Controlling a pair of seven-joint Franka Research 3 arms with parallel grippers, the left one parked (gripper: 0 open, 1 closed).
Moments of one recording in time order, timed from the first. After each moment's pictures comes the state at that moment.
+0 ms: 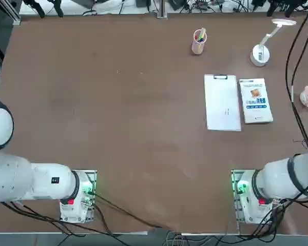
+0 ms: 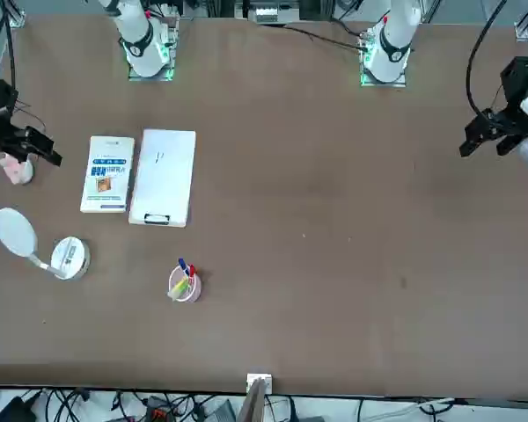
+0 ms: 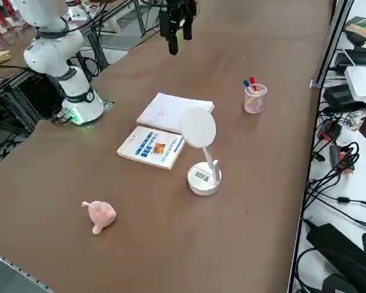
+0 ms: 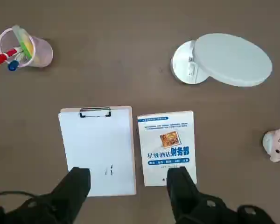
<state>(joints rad) -0.03 0.08 0.00 -1.56 0.00 1.59 0.06</state>
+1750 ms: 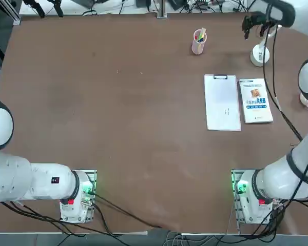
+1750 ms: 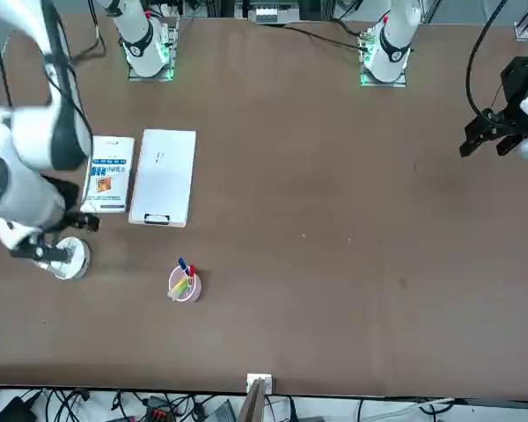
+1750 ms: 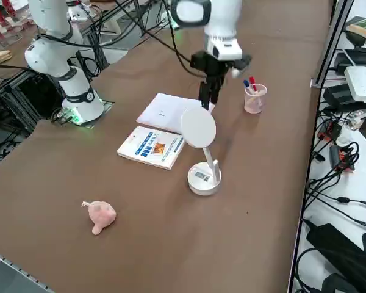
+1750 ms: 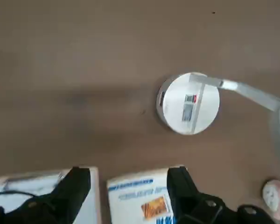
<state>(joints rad) 0.05 0.45 0.00 -1.63 -0.30 1.99 0.26</state>
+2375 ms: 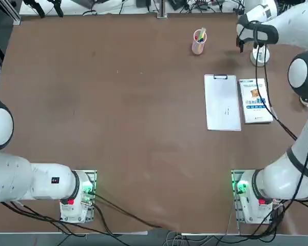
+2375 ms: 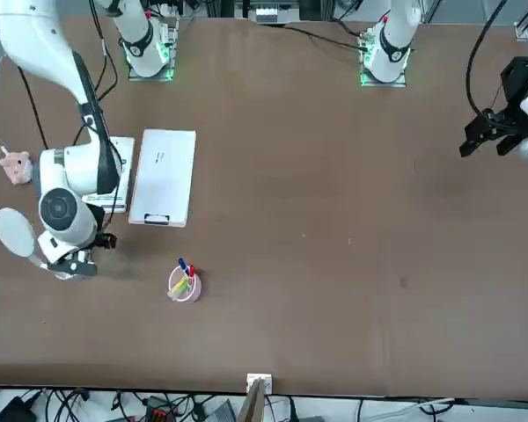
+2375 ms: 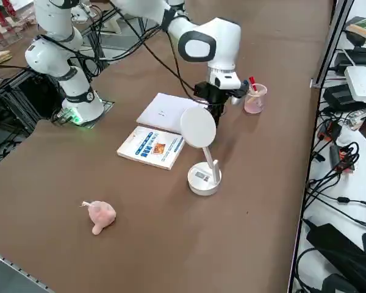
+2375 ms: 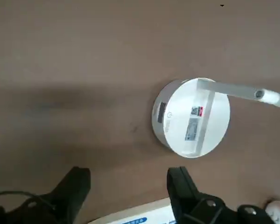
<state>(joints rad) 0.05 0.56 0.00 -1.69 -0.48 2.13 0.37</state>
